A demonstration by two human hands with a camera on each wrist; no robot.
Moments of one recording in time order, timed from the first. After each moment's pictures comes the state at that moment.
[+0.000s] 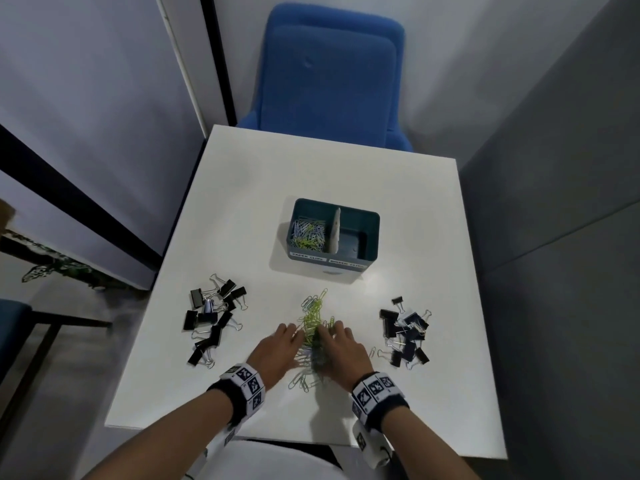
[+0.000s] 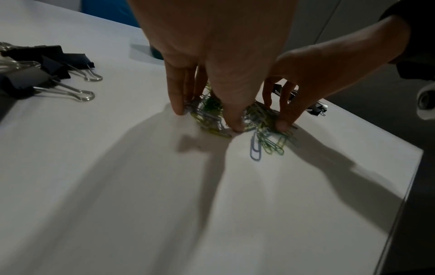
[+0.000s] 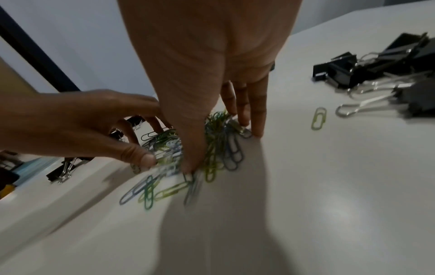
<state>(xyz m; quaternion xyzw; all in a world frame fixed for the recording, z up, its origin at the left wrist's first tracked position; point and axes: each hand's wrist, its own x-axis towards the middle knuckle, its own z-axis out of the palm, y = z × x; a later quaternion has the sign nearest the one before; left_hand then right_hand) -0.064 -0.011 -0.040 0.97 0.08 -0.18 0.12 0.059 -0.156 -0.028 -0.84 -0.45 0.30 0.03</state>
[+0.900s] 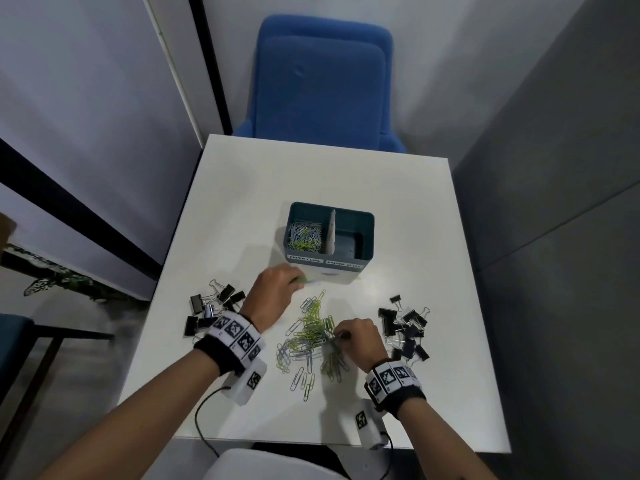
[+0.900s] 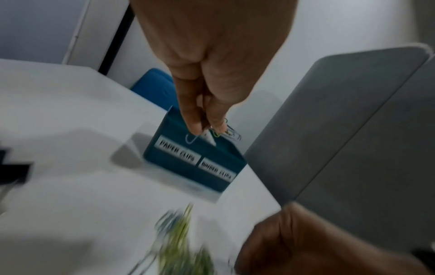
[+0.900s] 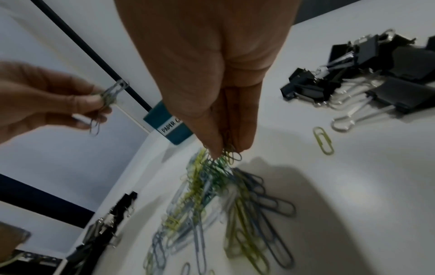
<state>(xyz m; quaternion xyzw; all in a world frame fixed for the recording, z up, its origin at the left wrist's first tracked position) 0.005 0.044 0.078 0.90 0.21 0.05 0.37 0.094 -0.159 -0.004 -0.87 -0.36 0.28 0.19</state>
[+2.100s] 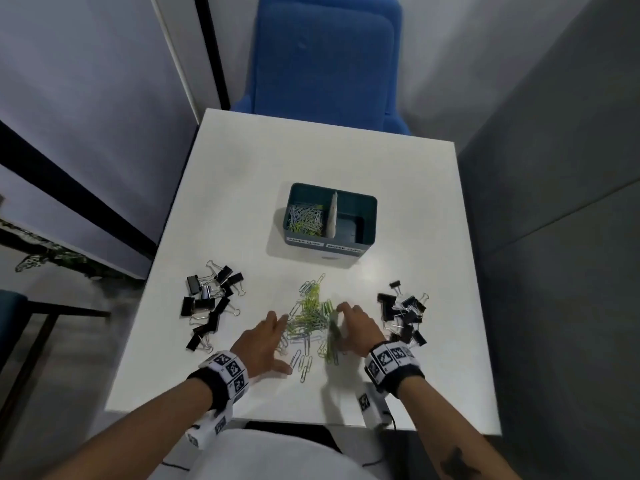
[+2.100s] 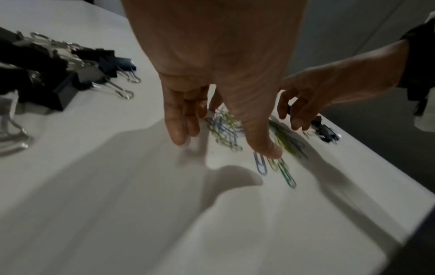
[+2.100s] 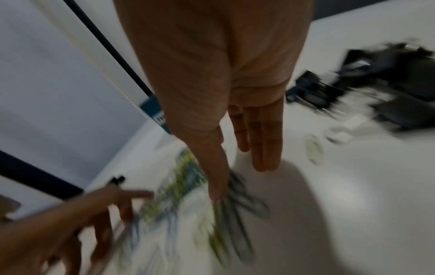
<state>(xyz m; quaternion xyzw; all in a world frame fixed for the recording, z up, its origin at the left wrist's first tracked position) -0.087 0.003 -0.032 0.92 0.15 -0.26 0.23 0.095 -0.163 -0.013 -0.86 -0.33 0.39 0.07</state>
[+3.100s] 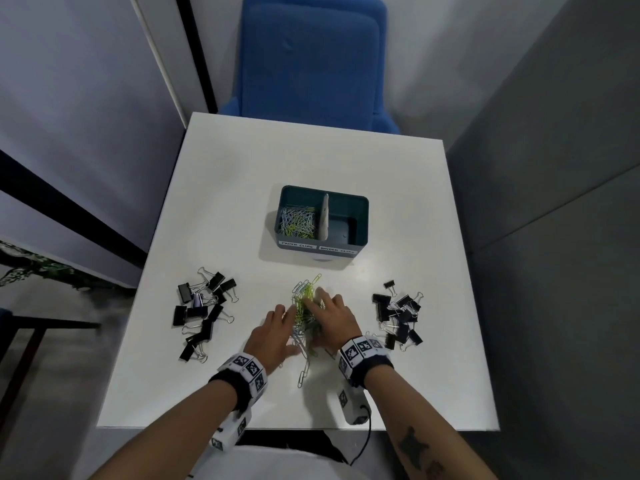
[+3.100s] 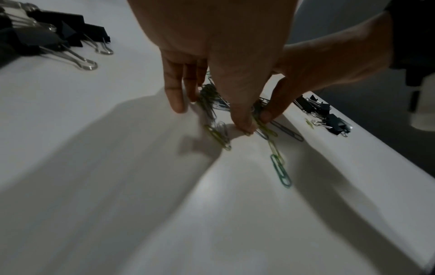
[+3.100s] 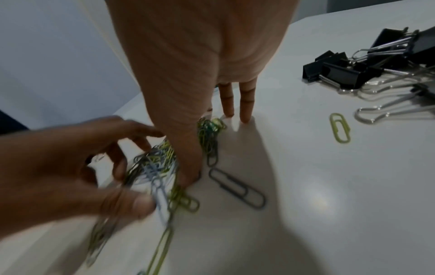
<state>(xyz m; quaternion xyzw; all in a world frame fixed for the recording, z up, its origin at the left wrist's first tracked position) -0.054 -0.015 -0.042 0.95 0.18 -0.17 0.19 0.084 -0.132 -0.036 -0.84 -0.48 0.27 0.02</state>
